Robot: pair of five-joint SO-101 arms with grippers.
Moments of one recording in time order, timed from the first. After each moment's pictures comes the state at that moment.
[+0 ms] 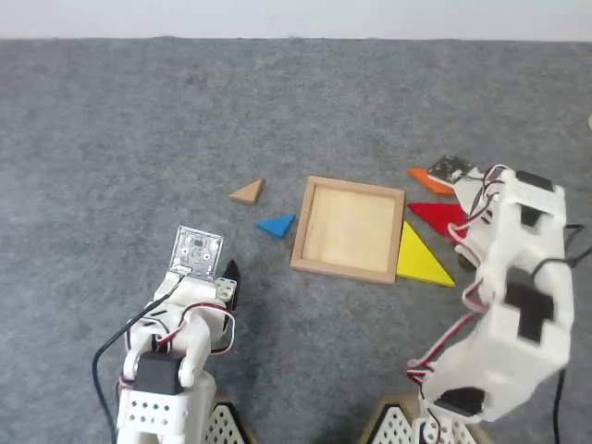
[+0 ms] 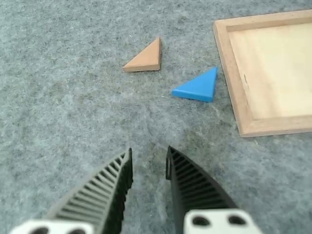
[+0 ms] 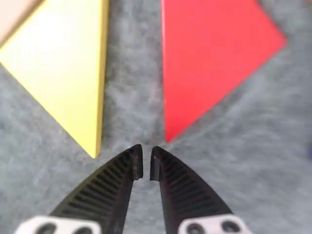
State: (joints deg) left arm 0.6 -102.9 97.1 62.5 -2.3; right arm 15.7 9.6 18.5 67.1 59.6
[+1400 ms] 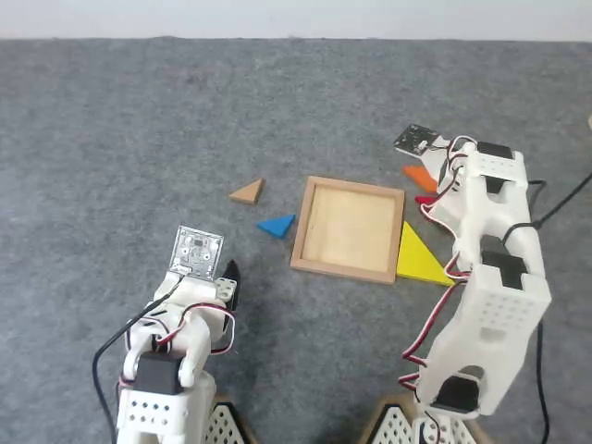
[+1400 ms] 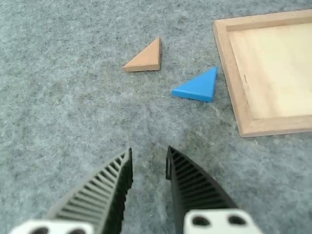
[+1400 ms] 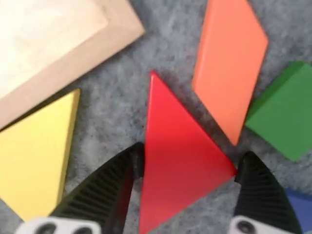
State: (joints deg) left arm 0.6 -102.9 97.1 62.5 -2.3; right arm 8.4 31.0 -3.4 66.2 59.6
